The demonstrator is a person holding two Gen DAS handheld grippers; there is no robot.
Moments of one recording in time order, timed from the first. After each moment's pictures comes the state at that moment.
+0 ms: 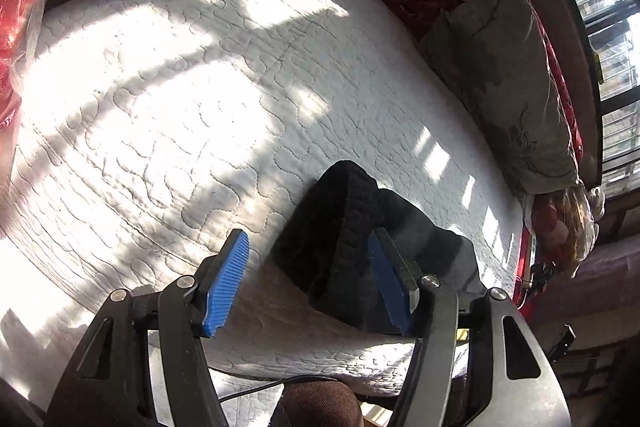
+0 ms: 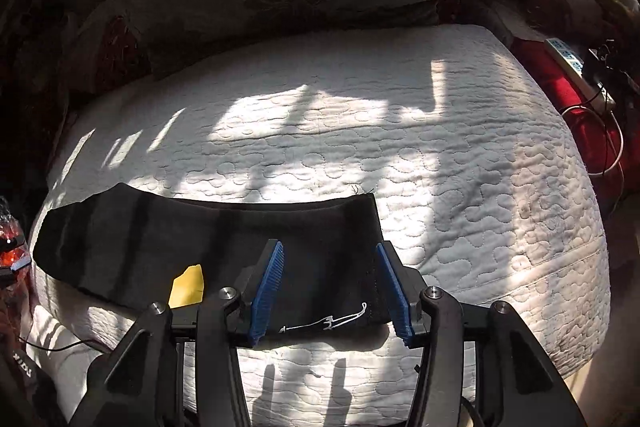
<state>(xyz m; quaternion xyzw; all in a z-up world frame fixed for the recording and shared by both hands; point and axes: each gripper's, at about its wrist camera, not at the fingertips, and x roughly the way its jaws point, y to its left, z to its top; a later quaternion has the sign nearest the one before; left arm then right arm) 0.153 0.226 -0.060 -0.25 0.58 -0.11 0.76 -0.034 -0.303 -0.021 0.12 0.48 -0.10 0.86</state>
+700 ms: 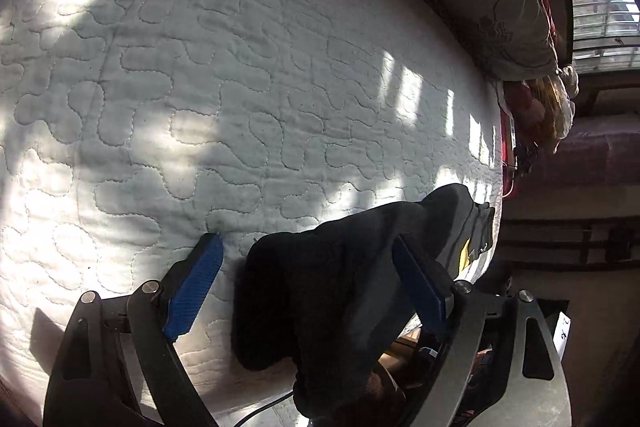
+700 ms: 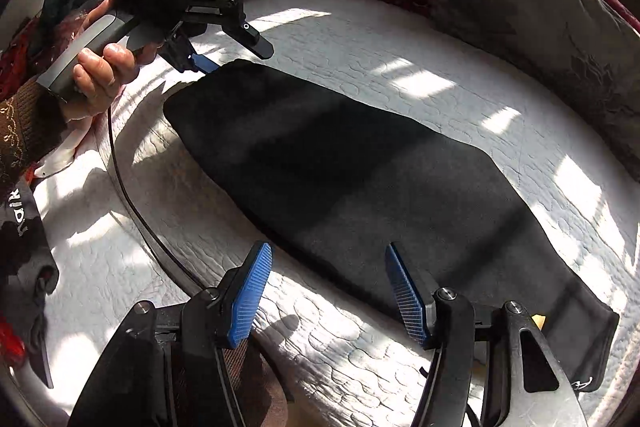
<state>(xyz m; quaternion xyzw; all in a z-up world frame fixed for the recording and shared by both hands) 0.245 0.163 -0.096 -0.14 0.68 -0.32 0.65 0.013 -0.002 -0.046 -0.08 0.50 0.15 0.85</state>
